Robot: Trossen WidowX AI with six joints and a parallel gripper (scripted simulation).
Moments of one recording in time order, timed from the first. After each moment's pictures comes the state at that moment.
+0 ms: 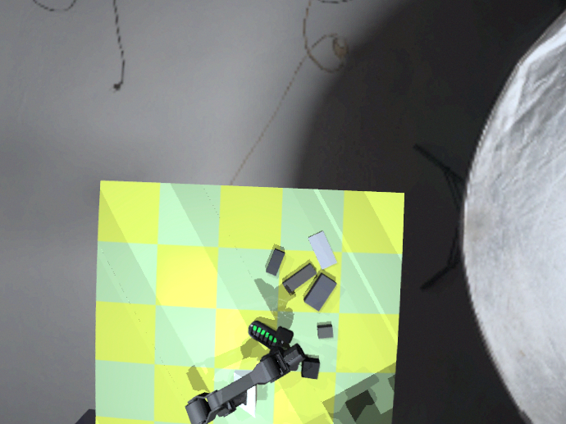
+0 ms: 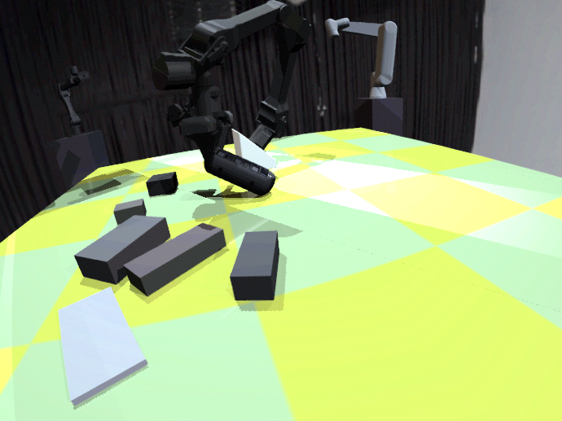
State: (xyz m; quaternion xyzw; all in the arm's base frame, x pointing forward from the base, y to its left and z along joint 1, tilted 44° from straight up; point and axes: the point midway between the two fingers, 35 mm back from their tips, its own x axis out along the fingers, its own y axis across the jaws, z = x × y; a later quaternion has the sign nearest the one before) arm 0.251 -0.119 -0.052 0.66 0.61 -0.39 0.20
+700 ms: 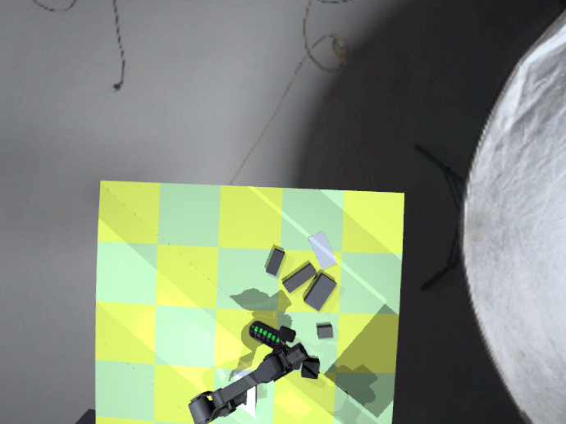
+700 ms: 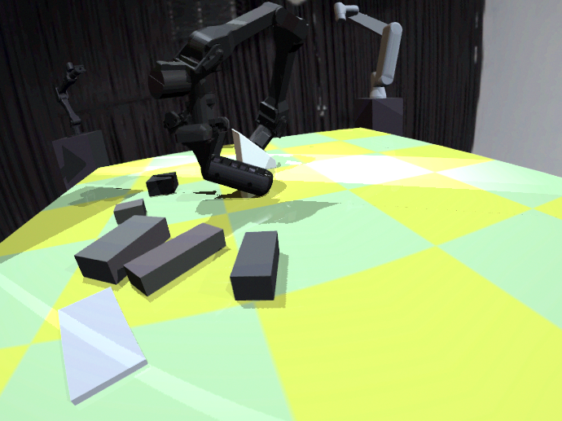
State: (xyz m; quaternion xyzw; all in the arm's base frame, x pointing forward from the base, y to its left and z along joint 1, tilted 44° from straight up) arm 0.247 -0.118 -0.069 0.66 0.61 -0.39 0.20
